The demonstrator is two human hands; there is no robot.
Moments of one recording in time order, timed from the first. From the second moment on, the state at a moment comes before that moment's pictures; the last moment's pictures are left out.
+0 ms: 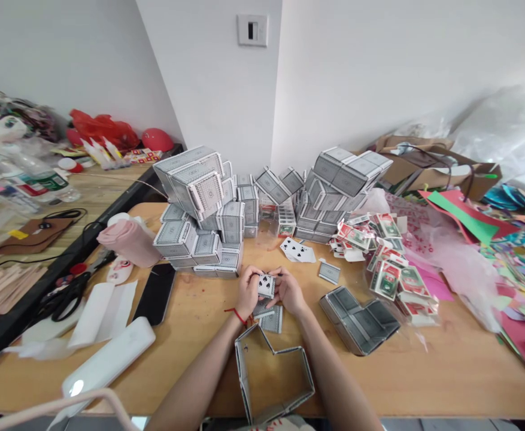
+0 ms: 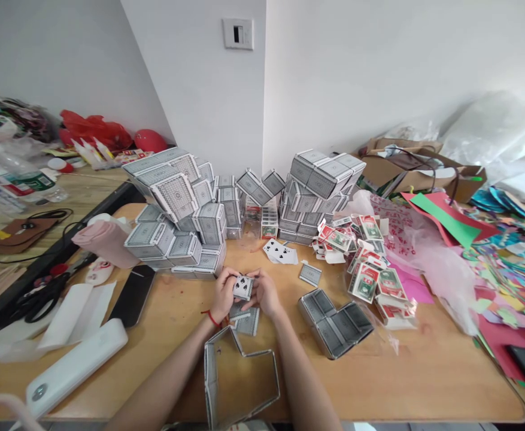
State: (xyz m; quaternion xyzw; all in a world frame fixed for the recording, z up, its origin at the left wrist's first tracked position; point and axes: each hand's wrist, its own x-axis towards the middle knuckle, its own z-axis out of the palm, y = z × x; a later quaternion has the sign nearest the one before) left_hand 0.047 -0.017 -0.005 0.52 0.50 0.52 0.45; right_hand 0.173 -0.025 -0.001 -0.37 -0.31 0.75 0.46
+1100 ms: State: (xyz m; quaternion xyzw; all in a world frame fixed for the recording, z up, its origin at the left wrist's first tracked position) left_hand 0.050 -0.002 -0.010 0.60 0.52 0.43 0.43; right_hand 0.176 -0.027 -0.015 -0.40 -0.41 0.69 0.44
